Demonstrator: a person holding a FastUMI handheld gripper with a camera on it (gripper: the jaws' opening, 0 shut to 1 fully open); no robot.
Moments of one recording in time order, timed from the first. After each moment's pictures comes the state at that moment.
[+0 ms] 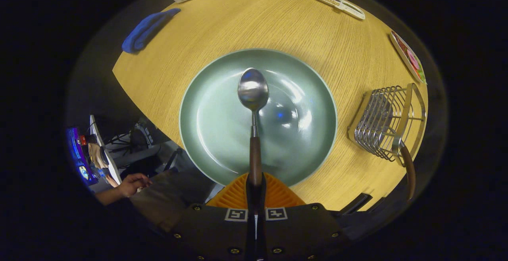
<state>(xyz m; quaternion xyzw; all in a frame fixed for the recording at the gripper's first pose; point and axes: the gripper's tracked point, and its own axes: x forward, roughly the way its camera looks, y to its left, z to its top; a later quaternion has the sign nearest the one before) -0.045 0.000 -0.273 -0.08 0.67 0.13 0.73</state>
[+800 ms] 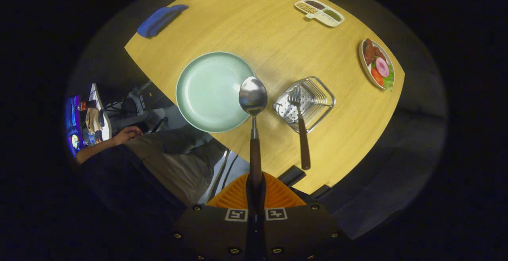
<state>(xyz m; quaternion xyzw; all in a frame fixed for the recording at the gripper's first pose) -0.063 -0.137 -0.124 -0.17 0.71 0.12 0.68</state>
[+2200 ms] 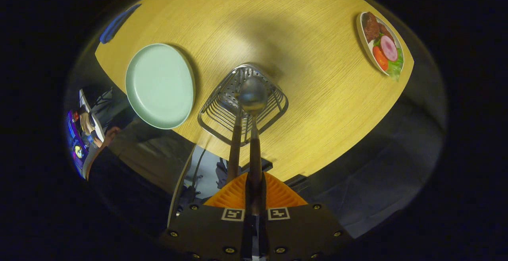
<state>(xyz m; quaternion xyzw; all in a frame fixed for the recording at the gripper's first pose) 0.010 -0.208 -0.155 -0.18 0.81 0.08 0.55</state>
